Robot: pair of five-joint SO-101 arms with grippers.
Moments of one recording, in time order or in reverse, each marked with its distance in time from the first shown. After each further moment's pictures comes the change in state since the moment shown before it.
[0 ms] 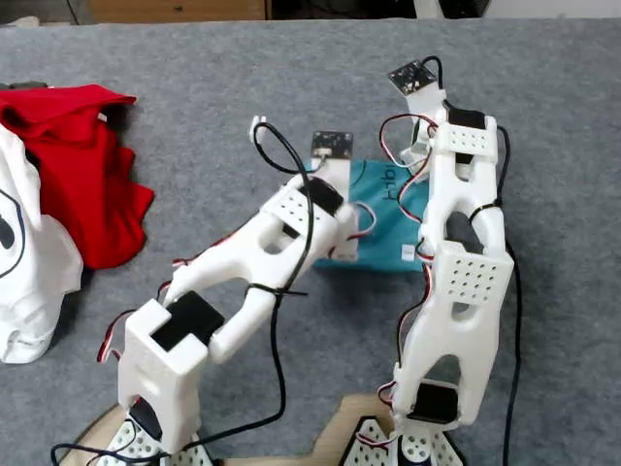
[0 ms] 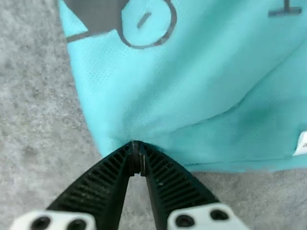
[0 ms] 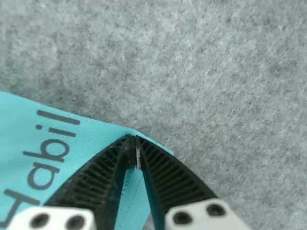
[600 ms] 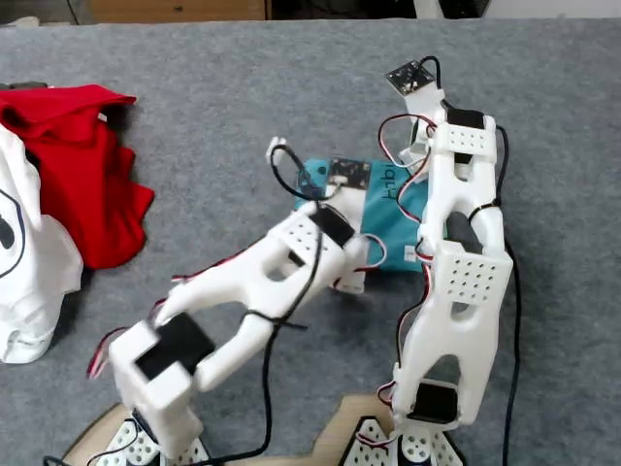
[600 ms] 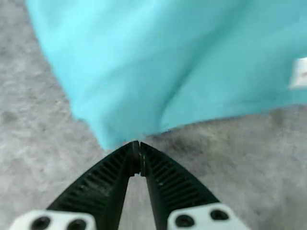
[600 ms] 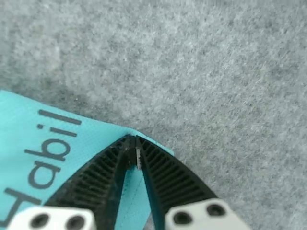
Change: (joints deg) left arm 4.9 -10.3 9.7 -0.2 0.0; right arm -0.2 0.0 0.0 0.0 0.5
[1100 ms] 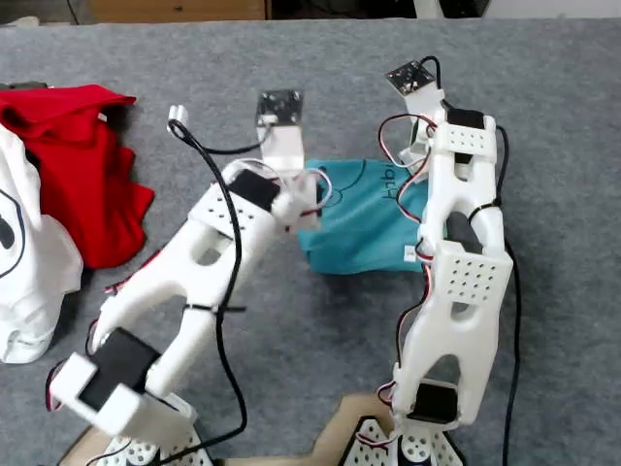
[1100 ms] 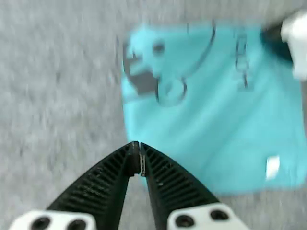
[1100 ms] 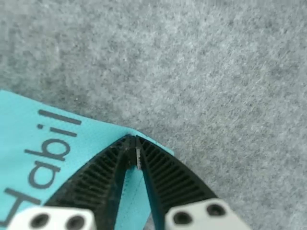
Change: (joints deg) left arm -15.3 -9.9 3.6 -12.3 -5.6; right arm 0.0 0.0 0.0 0.0 0.0
